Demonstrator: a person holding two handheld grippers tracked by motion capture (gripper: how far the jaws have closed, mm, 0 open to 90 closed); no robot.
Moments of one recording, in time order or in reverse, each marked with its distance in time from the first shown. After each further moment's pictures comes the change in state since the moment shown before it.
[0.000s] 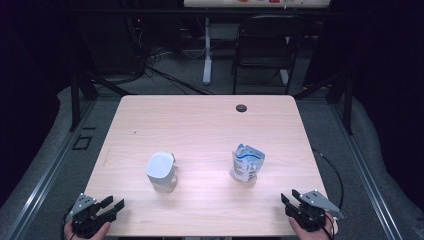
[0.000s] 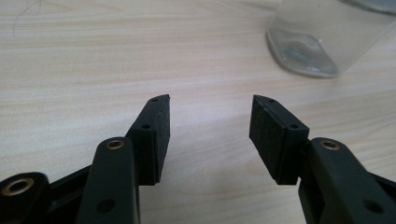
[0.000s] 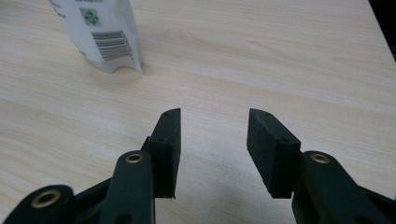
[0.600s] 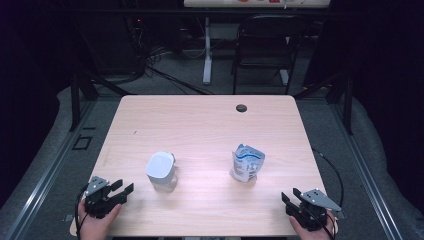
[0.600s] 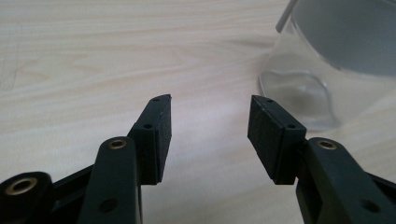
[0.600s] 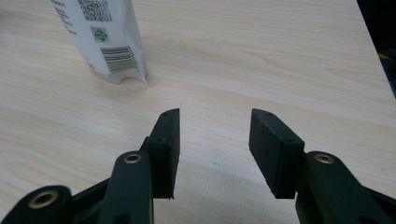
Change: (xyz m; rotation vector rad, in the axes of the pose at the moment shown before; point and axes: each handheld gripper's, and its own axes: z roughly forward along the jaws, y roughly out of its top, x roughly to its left) left arm -0.015 0.045 0.032 -0.012 0.016 0.075; right arm 0.004 0.010 -0.008 -0.010 -0.005 0.001
